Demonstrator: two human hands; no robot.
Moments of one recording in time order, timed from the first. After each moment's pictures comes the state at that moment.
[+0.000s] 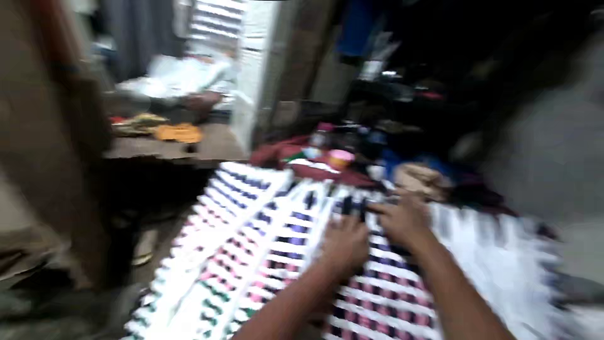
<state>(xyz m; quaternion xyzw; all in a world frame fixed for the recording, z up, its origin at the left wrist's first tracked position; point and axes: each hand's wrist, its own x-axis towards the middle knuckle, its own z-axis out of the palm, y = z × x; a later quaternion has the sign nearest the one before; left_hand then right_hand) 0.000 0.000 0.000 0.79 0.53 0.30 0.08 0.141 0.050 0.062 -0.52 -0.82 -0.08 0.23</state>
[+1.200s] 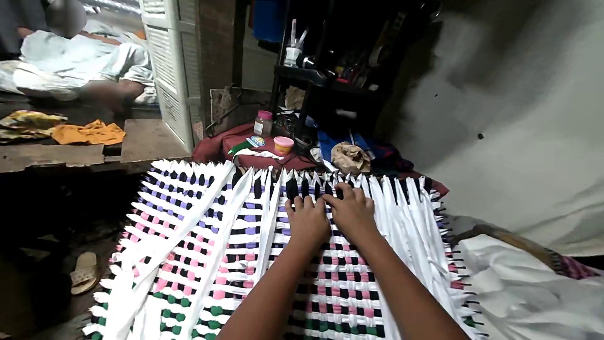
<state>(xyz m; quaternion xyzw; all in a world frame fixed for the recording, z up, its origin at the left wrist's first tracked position) 0.034 0.012 0.020 0.76 0.59 0.26 0.12 0.147 0.015 0.049 -0.64 -0.75 -0.12 0.14</state>
